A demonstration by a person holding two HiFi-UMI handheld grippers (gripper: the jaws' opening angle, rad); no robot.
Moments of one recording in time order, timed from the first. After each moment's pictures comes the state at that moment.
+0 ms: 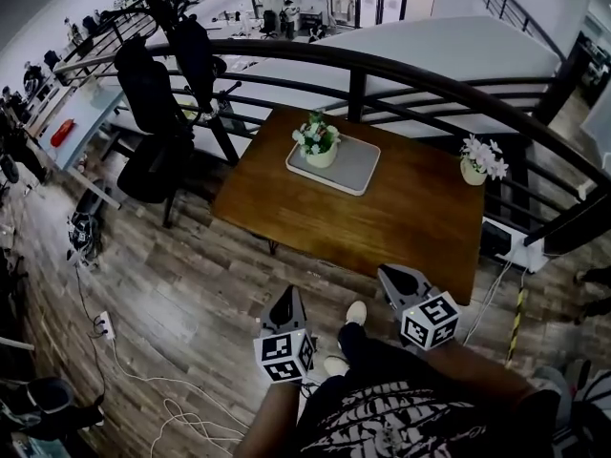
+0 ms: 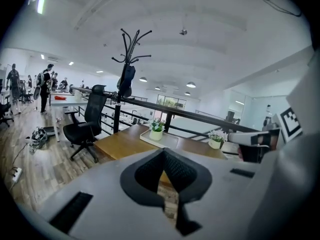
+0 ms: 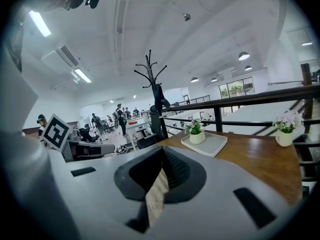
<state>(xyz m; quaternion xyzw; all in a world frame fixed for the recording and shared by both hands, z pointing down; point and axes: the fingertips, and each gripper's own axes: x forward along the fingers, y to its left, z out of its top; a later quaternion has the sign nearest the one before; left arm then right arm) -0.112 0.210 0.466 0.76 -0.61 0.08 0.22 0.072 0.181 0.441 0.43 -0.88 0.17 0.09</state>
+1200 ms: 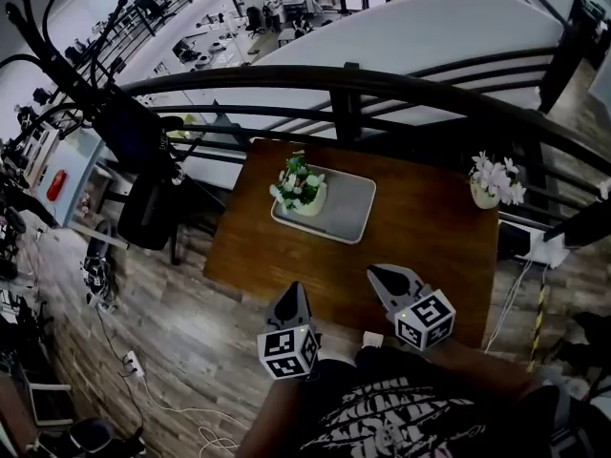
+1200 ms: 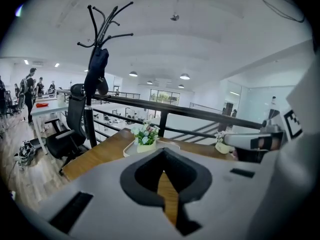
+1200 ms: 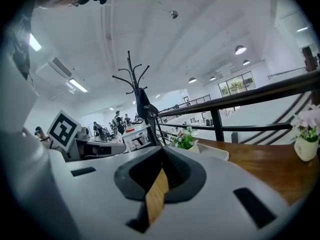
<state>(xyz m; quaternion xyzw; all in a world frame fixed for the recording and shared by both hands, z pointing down) -0.047 -0.020 0.462 0.78 -0.58 0.13 0.20 0.104 -0.024 0.448 0.42 -0.89 0.19 0.05</state>
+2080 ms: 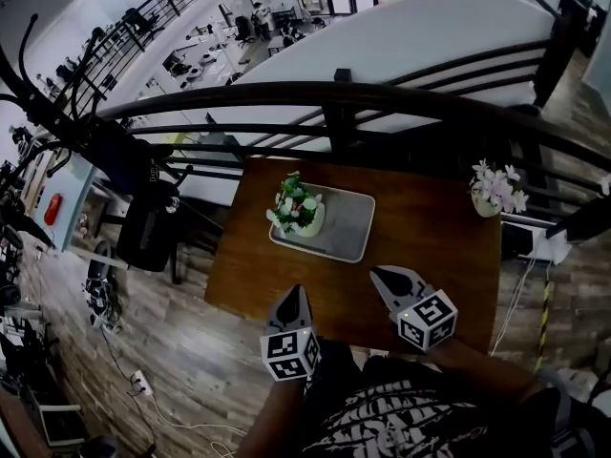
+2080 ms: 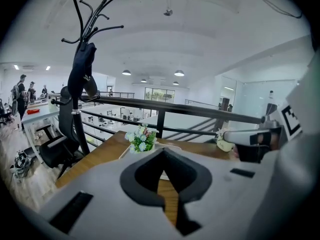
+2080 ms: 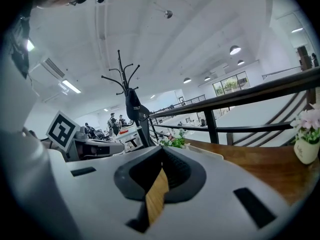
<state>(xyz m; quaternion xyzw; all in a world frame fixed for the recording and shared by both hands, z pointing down) -0.037 -0.079 0.466 0.80 -0.55 0.15 0.19 0.118 -0.077 0.455 0.44 -0.87 0.20 0.05</state>
